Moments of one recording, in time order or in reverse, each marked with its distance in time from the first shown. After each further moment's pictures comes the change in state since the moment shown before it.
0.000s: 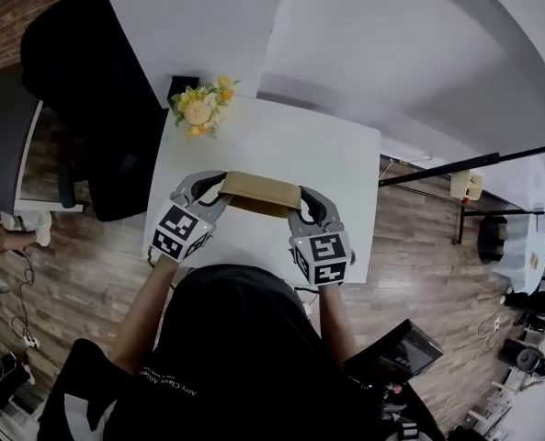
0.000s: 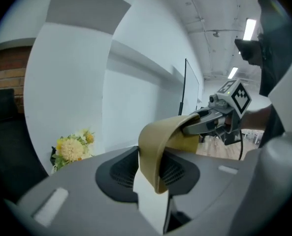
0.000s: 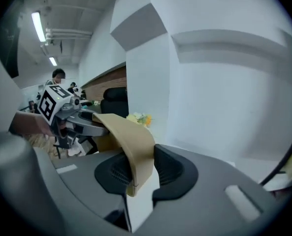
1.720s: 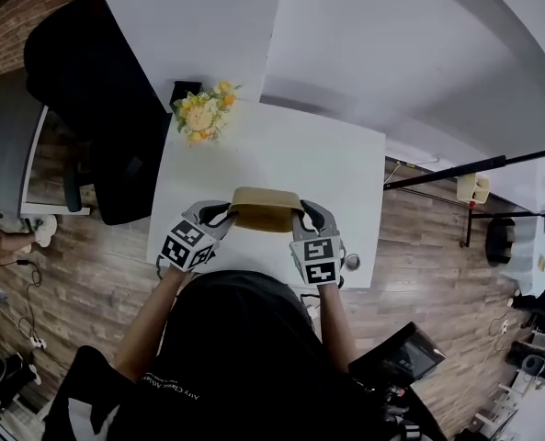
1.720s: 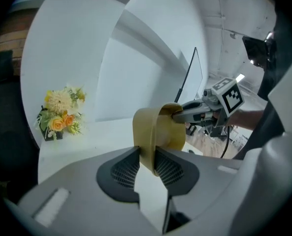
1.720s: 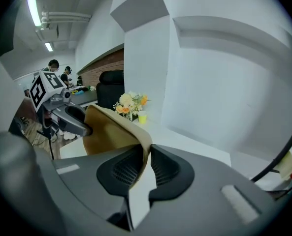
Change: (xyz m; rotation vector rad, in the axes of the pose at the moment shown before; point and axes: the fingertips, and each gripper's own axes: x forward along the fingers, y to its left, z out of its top) left arm 0.007 -0.026 -0.088 -0.155 0.211 -0.101; right arm 0.022 -0.012 -0.061 -0.043 0.126 -0.052
